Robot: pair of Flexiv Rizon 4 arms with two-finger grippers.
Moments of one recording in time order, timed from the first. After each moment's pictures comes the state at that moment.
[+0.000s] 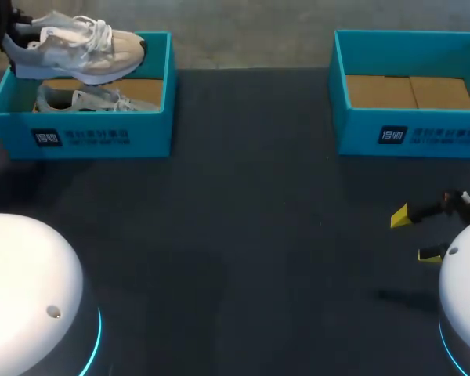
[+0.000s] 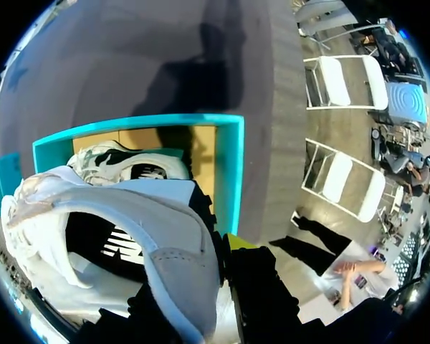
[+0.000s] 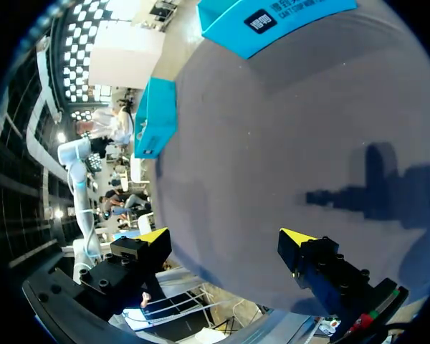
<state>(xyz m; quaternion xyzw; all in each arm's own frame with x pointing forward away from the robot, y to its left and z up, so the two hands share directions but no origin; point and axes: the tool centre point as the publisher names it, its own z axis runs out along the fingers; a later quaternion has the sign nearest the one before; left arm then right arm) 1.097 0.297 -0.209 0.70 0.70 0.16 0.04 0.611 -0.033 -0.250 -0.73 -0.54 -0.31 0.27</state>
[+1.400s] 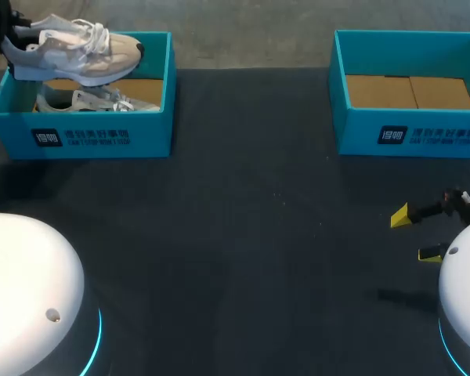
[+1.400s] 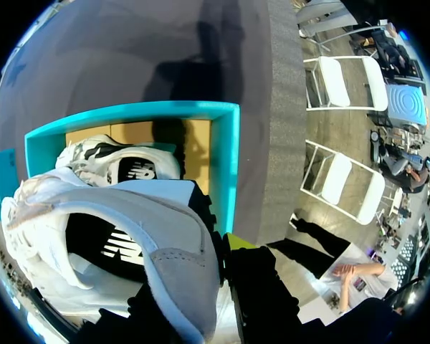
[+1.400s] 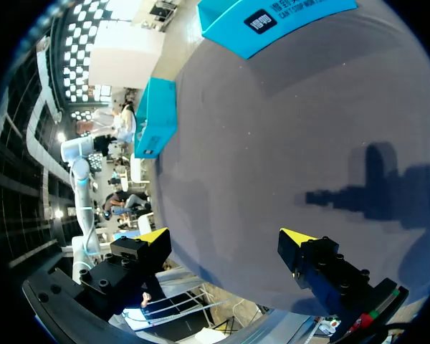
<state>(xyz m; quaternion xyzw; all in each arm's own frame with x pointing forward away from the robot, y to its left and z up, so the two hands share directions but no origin) 1.109 0.308 -0.221 0.69 0.70 0.16 0.04 0.611 -0.033 -0.250 -0.73 -0.54 -0.31 0.27</state>
